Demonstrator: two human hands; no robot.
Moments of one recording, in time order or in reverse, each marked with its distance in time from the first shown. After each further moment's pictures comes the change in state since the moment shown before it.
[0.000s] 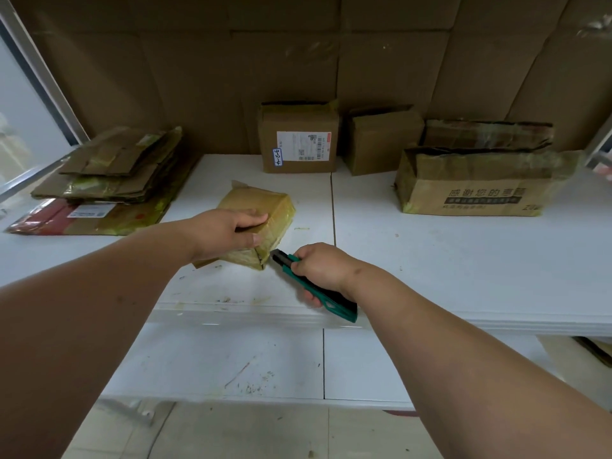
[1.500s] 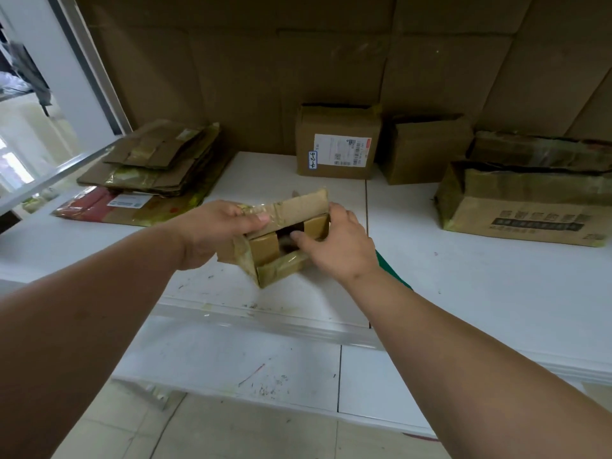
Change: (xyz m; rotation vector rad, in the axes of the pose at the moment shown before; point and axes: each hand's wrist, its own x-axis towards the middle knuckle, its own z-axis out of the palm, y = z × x) left_hand -0.031 -0.016 -0.021 -0.778 0.072 -0.163; right_hand 0.049 -0.022 0.006 -0.282 0.589 -0.276
